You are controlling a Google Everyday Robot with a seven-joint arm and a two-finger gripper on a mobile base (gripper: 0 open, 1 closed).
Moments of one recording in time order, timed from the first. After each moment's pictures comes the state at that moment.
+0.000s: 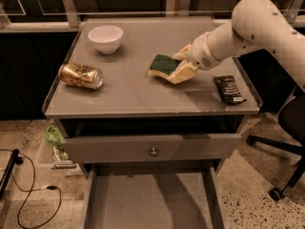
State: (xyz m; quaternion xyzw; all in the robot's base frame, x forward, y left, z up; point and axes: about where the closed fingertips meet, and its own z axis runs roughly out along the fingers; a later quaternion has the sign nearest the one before) arm 0.672 -0.101 0.854 -0.58 0.71 0.13 0.38
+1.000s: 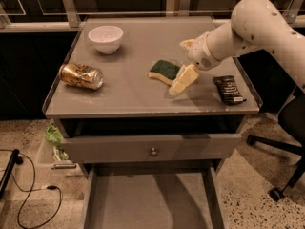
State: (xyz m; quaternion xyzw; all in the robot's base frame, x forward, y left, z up) arm 0.672 -0.101 0.854 -0.58 0.71 0.13 0.38
